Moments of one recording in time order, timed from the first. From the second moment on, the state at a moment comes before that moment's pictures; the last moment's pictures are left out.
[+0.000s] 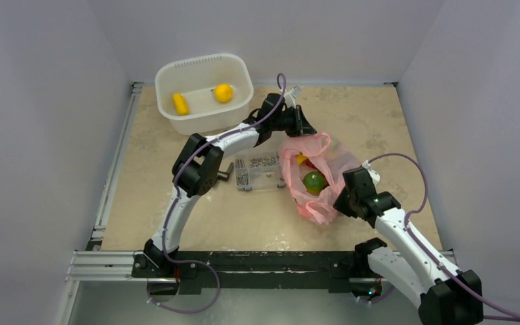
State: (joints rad) left arm -0.67 2.33 1.81 0.21 0.52 -0.84; right arm 0.34 0.84 0.51 -0.71 0.18 0.87
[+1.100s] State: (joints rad) left arm -0.98 1.83 1.35 -0.11 0.18 -0.38; right arm 0.34 0.78 0.52 -0.71 0.20 0.86
